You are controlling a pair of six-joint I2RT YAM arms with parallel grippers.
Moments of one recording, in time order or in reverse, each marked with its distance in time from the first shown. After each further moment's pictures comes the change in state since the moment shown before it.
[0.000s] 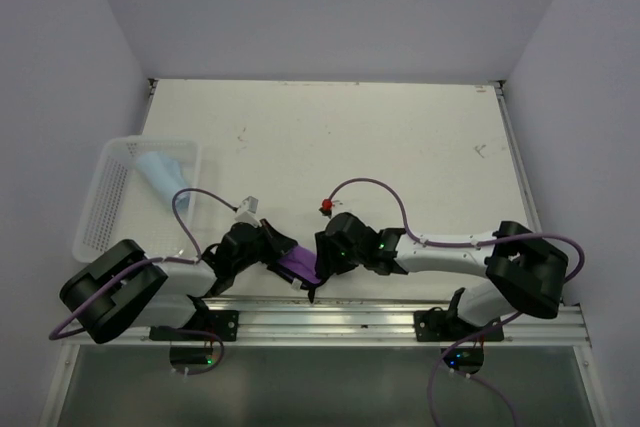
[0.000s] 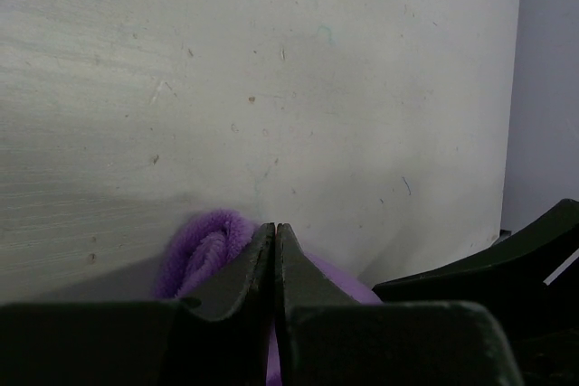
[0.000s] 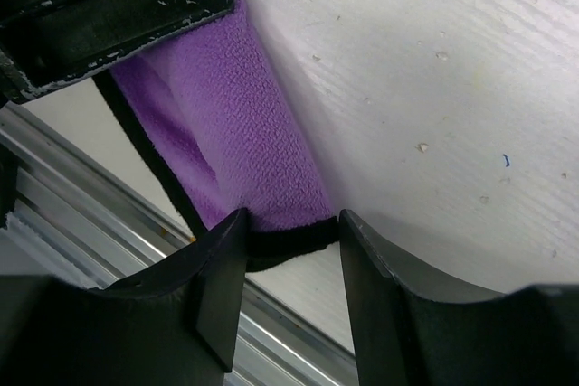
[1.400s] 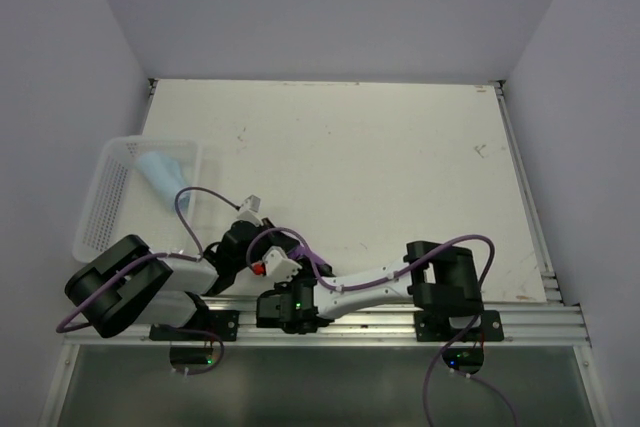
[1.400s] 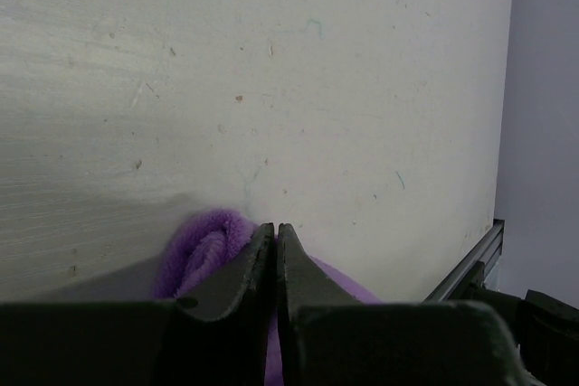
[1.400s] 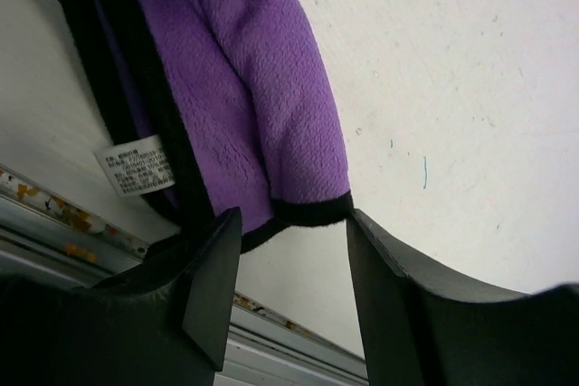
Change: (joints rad) left arm 0.014 0.037 0.009 0.031 0.045 0.009; right arm 0.490 0.476 0.566 -0.672 0.815 -0.102
